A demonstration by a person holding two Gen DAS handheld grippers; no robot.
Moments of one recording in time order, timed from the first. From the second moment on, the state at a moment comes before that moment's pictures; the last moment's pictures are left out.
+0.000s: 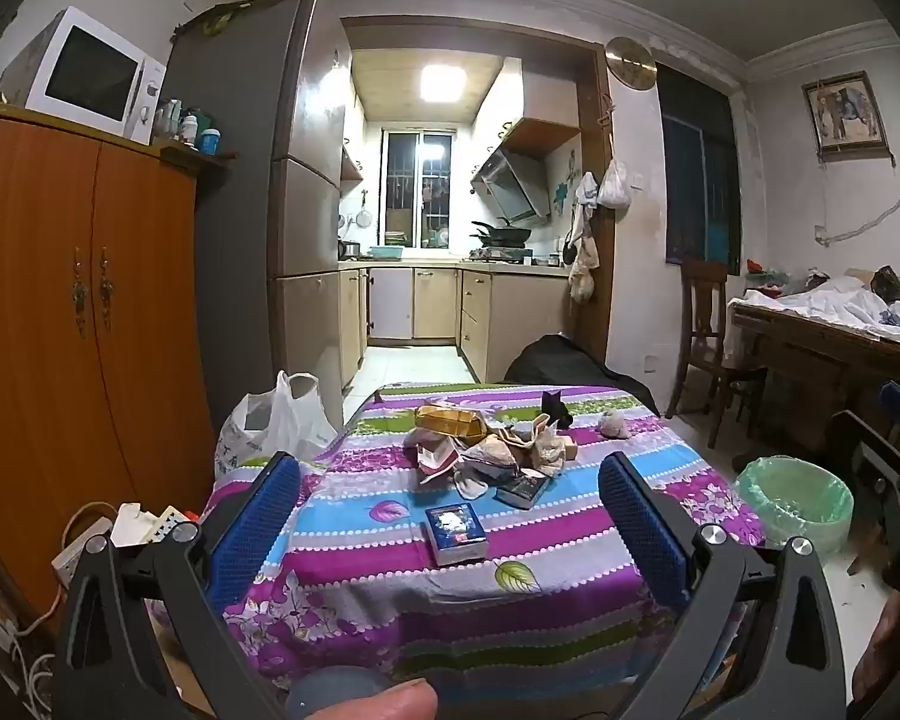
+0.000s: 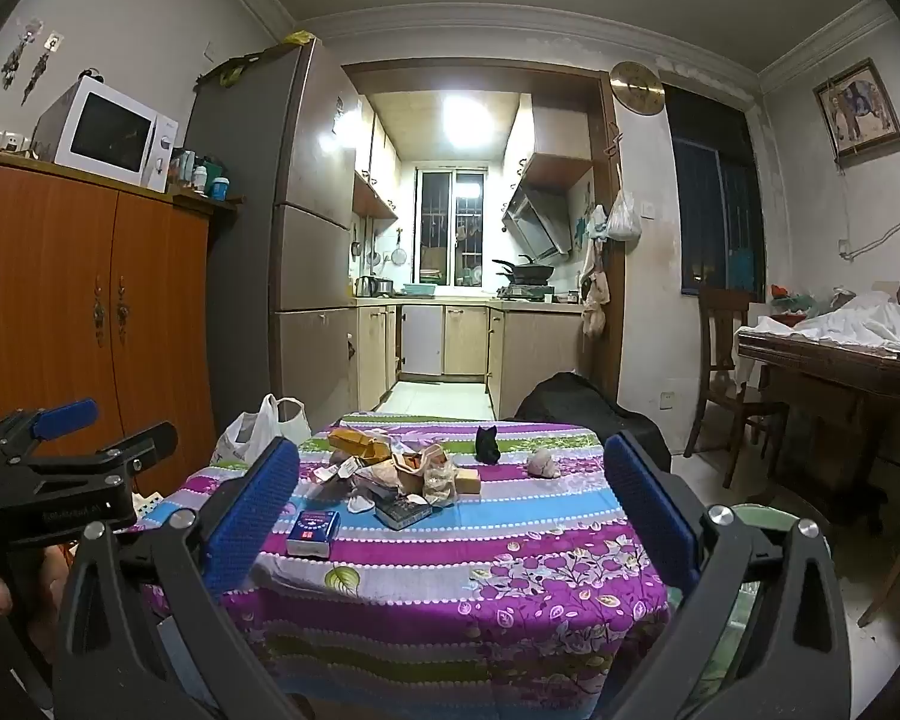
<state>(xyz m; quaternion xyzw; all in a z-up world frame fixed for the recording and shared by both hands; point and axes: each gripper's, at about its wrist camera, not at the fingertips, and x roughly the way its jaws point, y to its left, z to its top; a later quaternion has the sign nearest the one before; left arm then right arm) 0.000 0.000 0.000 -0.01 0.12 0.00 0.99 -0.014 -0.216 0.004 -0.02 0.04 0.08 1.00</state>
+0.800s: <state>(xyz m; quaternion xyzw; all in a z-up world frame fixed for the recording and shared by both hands) 0.011 0.001 -0.009 -0.01 0.14 -0.01 0.99 -0.010 -0.217 0.000 -0.01 0.05 0.08 1.00</state>
